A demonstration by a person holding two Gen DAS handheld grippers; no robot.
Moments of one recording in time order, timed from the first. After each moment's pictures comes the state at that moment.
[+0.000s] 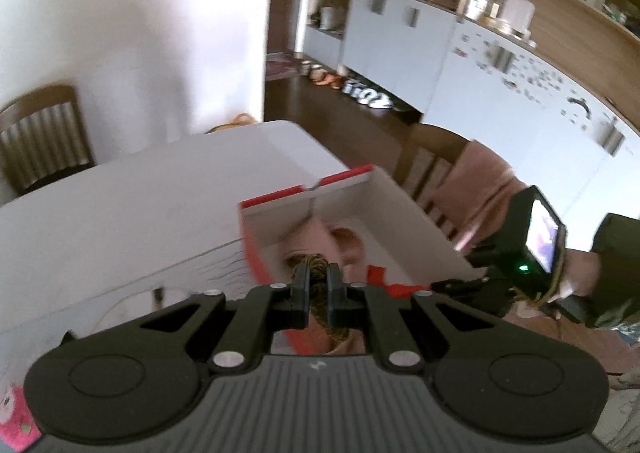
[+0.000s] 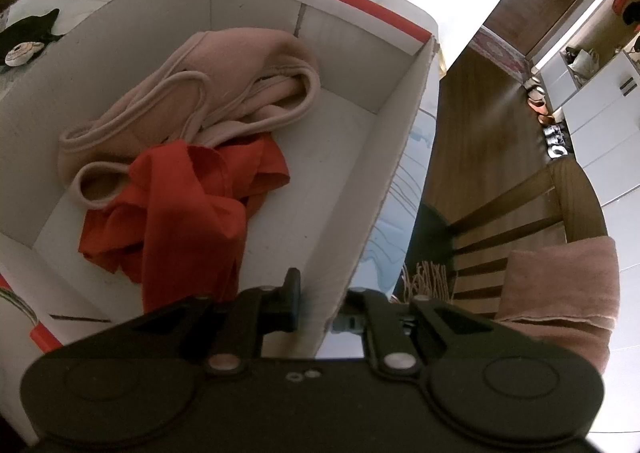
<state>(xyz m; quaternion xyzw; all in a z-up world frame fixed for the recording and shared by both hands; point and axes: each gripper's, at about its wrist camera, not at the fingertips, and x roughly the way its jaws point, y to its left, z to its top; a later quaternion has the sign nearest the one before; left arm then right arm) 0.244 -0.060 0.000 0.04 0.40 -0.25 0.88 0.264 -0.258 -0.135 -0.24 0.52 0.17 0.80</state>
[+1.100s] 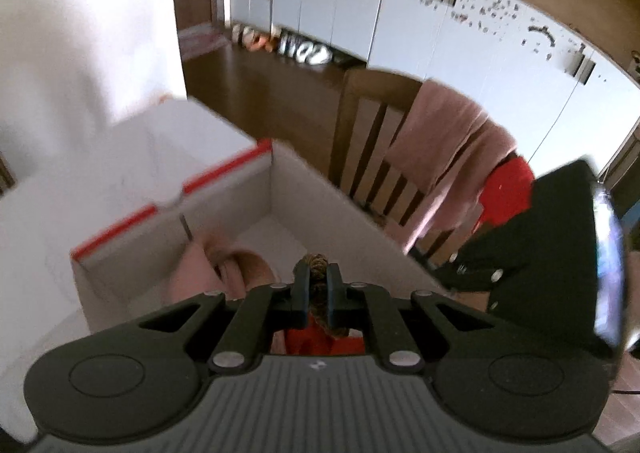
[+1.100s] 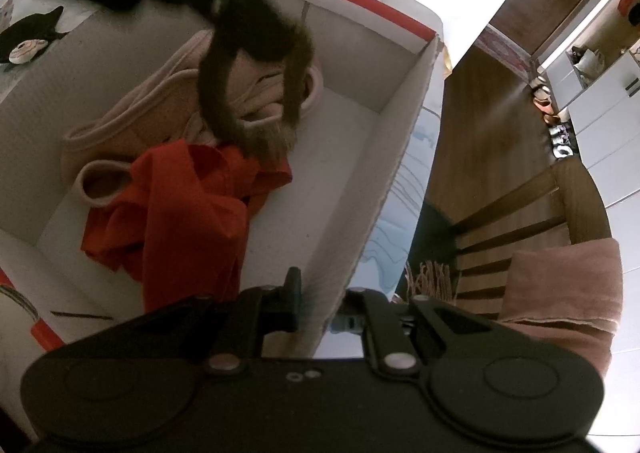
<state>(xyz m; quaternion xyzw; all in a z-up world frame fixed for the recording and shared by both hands) 0.314 -0.198 -0.093 0.11 0.44 -0.32 0.83 0.266 -0.259 -0.135 -0.24 0.52 0.18 0.80</state>
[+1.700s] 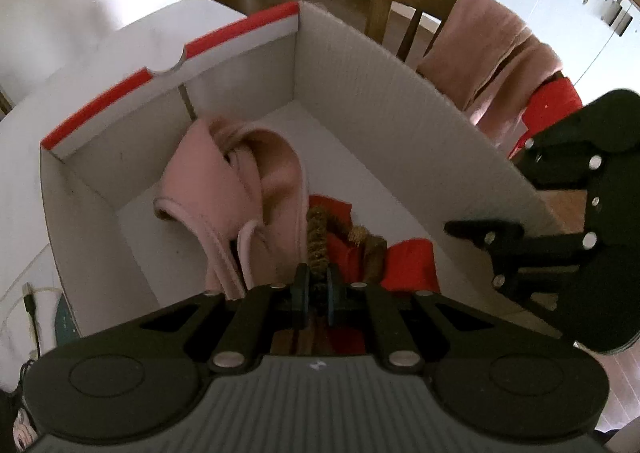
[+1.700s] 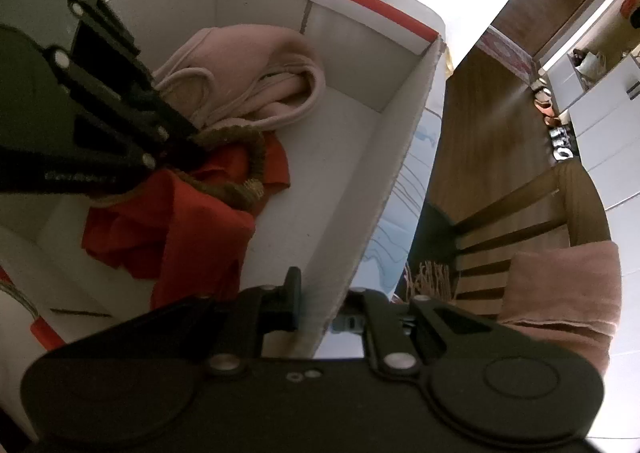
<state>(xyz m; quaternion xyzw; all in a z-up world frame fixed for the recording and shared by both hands) 0.311 -0.190 -0.156 0.15 0.53 -0.27 0.79 0.264 -0.258 -0.137 -0.25 0.52 0.18 0.80</state>
